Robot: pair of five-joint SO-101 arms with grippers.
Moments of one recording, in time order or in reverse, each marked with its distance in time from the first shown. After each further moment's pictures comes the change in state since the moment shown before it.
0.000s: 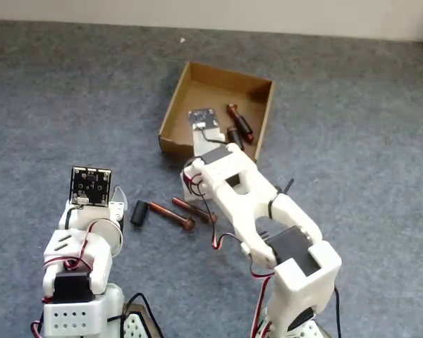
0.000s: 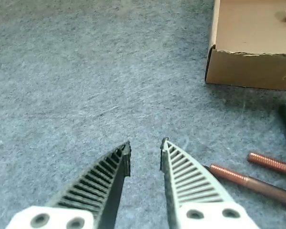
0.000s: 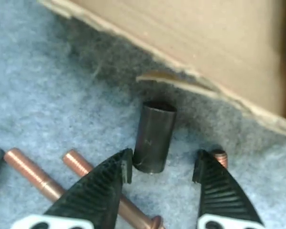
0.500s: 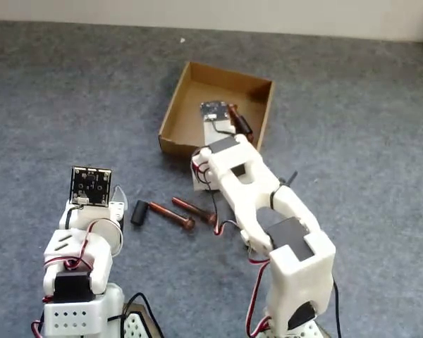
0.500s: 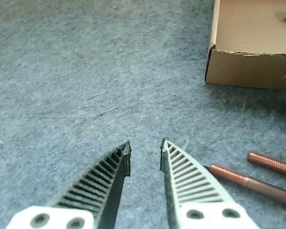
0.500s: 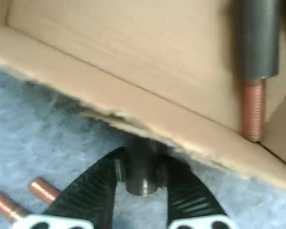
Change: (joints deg) left arm 0.0 0.0 0.0 0.0 0.0; right arm 2.3 6.7 -6.7 1.4 0.0
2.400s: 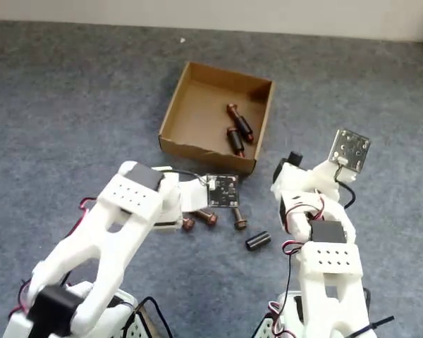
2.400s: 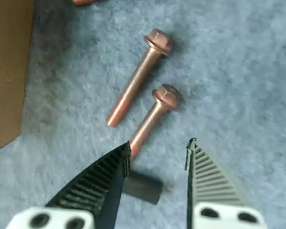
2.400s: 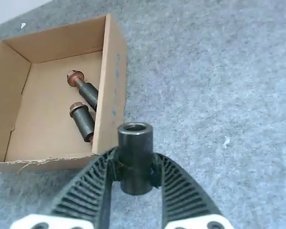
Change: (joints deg) left arm 27.8 78.6 -44.9 10.8 -53.5; right arm 27.4 -72.3 56.1 -24.3 -4.8
